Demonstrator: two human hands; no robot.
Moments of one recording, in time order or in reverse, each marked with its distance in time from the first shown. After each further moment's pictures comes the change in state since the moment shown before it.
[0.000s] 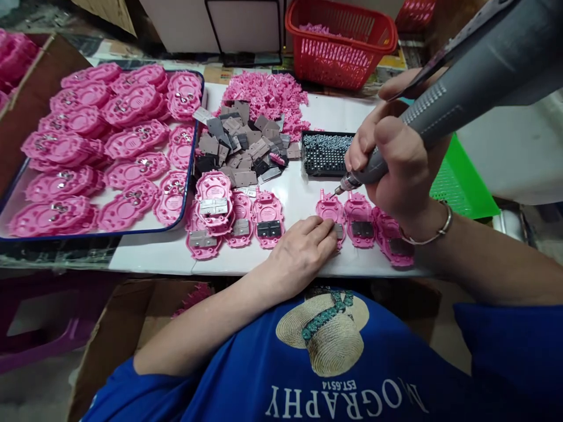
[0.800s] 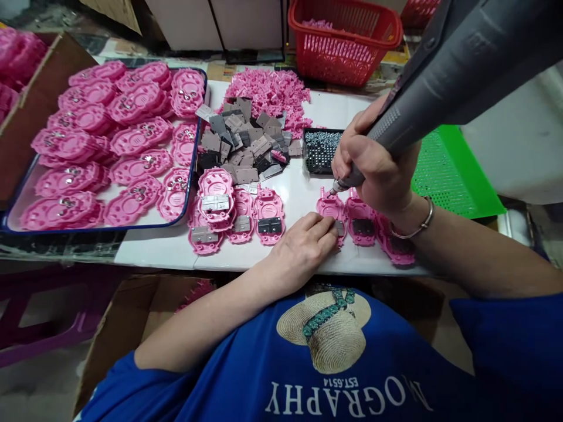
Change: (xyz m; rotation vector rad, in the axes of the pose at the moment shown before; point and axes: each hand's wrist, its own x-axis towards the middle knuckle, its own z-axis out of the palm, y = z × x) left_hand 0.000 0.000 0.001 -0.060 -0.022 -0.017; right_hand -0.008 0.018 0.001 0.165 -0.144 0.013
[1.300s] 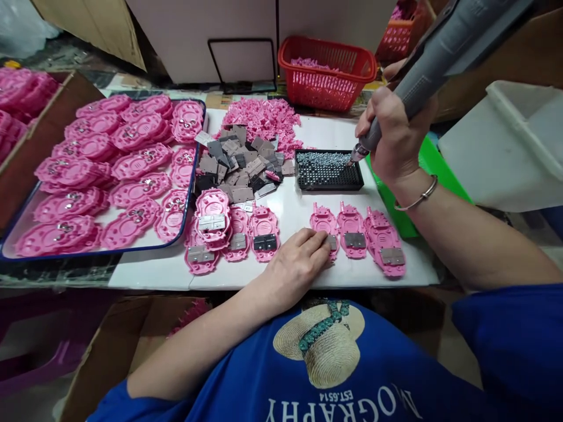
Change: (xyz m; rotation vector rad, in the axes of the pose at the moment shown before) left_hand -0.001 -0.001 0.003 -0.028 0.083 0.005; right_hand 0.066 0.021 -0.060 -0.186 0.292 -0.221
